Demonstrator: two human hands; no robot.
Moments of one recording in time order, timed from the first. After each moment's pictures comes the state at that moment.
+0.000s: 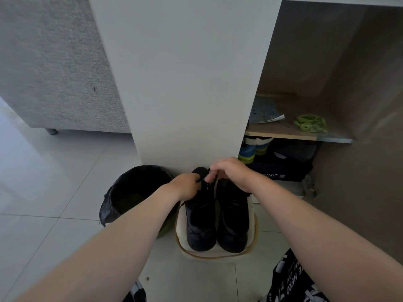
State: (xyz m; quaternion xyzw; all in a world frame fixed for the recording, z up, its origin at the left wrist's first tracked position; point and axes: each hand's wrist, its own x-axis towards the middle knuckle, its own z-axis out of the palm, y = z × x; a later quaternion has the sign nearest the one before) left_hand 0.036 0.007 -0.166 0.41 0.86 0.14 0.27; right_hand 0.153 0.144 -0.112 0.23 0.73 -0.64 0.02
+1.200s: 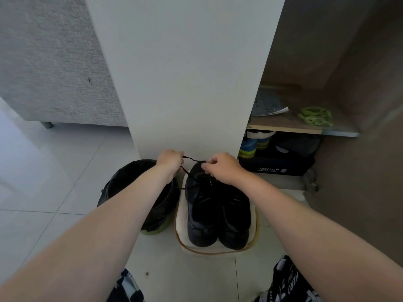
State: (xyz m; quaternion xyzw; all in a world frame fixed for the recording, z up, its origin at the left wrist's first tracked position) left_hand 0.004 0.012 -0.145 0.04 0.80 0.53 0.27; right_hand 0.130 0.138 -0.136 0.26 0.89 -0.37 -0.01
